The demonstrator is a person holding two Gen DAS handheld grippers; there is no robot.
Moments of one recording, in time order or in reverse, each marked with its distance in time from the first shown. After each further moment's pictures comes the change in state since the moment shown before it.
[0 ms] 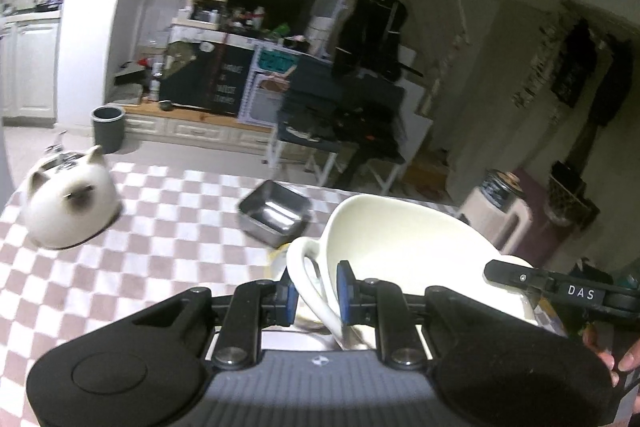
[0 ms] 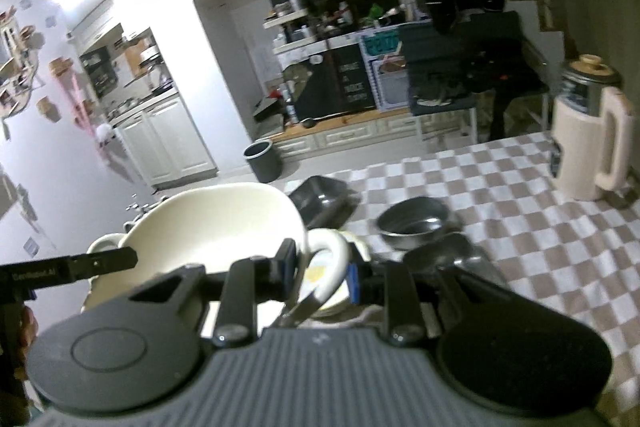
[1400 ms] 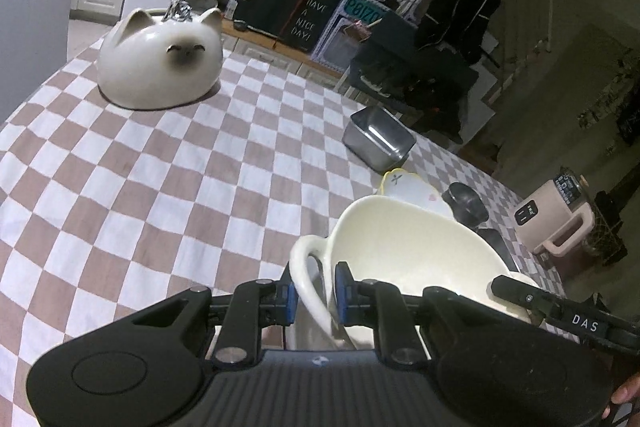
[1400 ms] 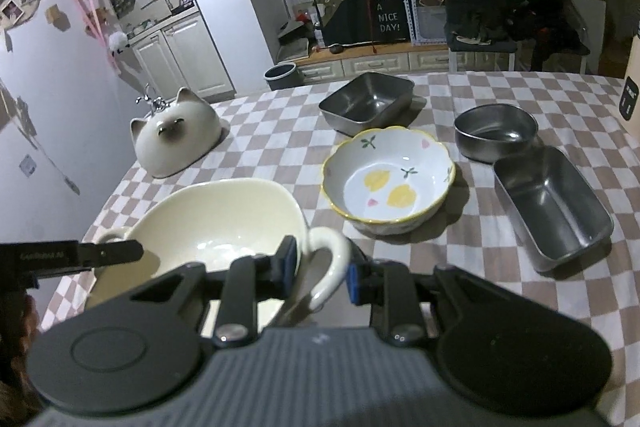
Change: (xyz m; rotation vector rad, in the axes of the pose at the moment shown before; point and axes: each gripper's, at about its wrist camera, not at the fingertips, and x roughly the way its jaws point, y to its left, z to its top) left arm 0.022 0.108 -0.069 -0.248 0.154 0.088; right arm 0.068 0.059 -0.054 -0.088 0.212 0.016
